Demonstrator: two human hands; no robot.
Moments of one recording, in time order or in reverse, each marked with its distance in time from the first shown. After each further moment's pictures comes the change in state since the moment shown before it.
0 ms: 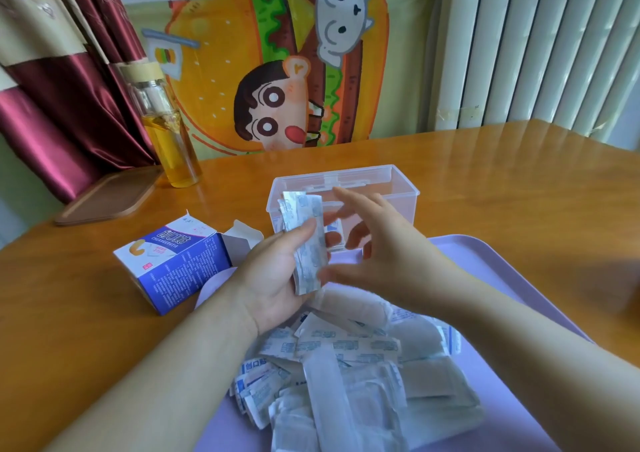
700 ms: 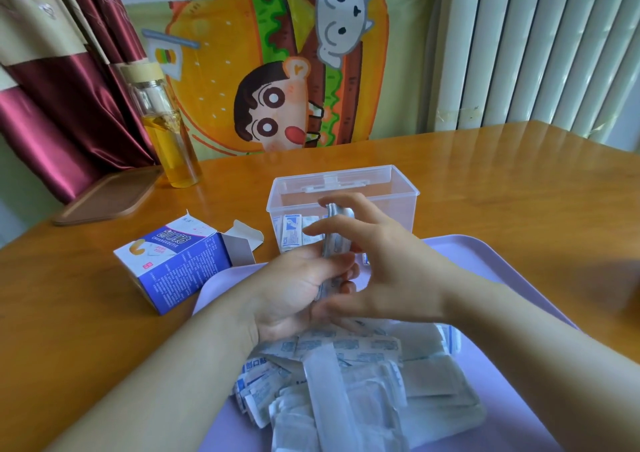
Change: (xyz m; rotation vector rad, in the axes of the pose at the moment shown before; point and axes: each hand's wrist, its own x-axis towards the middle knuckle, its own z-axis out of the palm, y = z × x) left_hand -0.011 -0.005 0.008 0.305 -0.182 -0.095; right_hand -0.004 0.000 -0.004 -0.163 -0.141 -0.187
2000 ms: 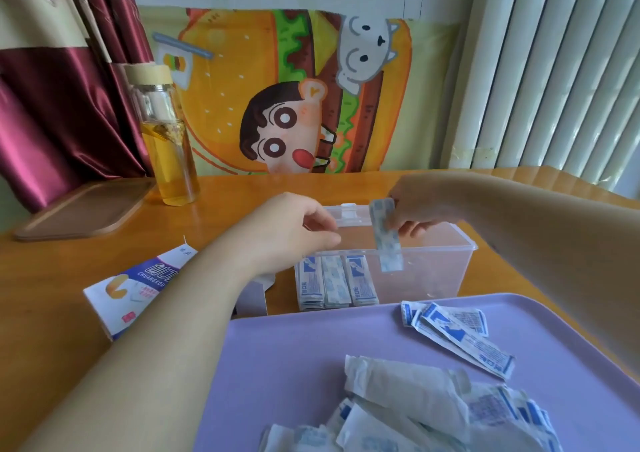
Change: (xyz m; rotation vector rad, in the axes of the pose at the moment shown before) left_hand 0.055 0.065 -0.086 1.118 0.331 0.296; right_hand 0.142 0.072 -0.046 -0.168 -0.231 0.812
